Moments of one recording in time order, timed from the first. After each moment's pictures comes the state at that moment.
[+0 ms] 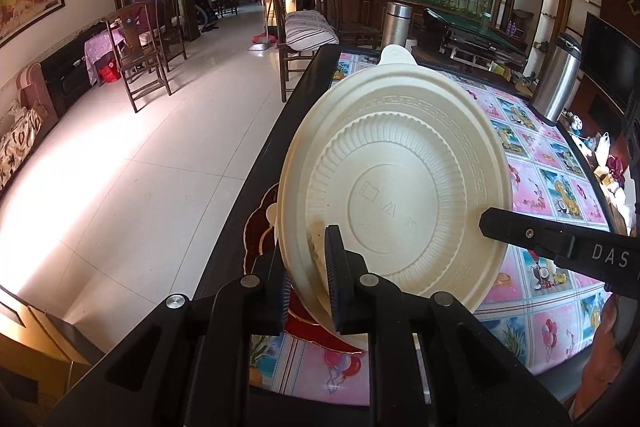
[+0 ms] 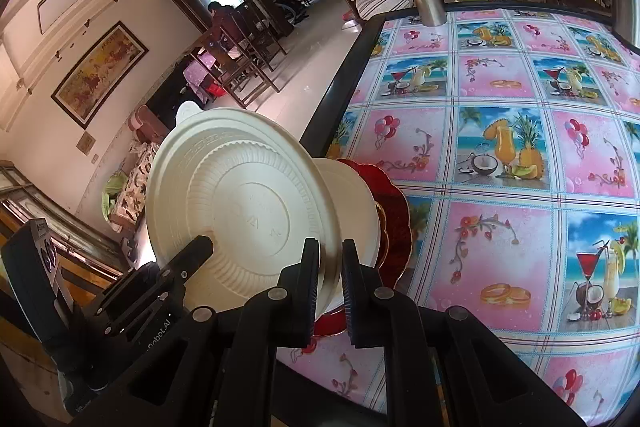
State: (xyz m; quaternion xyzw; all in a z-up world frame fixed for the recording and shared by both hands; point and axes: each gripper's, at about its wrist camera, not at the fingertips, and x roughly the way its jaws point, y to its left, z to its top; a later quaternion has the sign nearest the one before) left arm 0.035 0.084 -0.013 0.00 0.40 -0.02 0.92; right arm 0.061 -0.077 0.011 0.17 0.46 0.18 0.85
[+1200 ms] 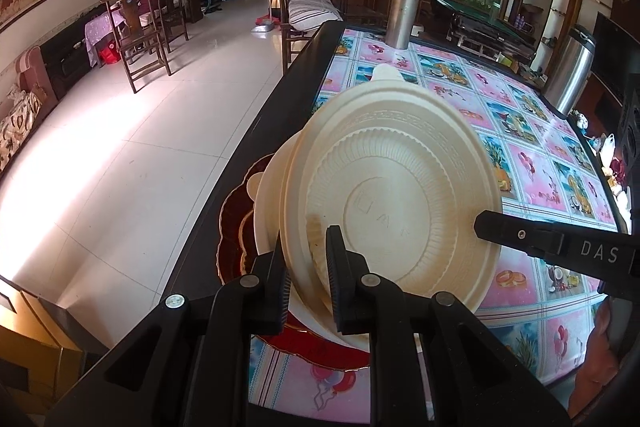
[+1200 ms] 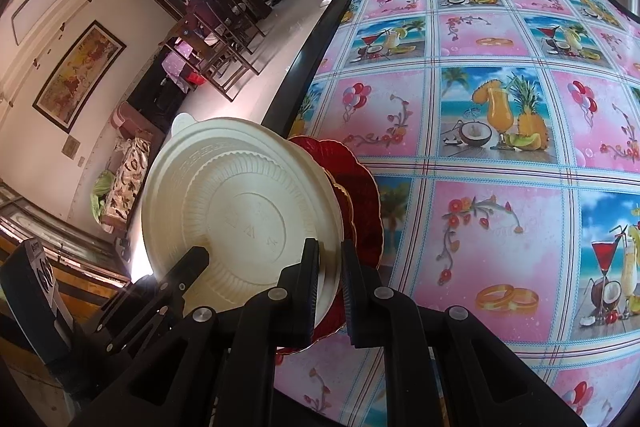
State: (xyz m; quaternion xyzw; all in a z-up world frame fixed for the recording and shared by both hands) left arm 0.050 0.089 -0.043 -0.02 0.42 -0.01 0.91; right arm 0.089 -0.085 -0.038 0.19 0.51 0.16 0.83
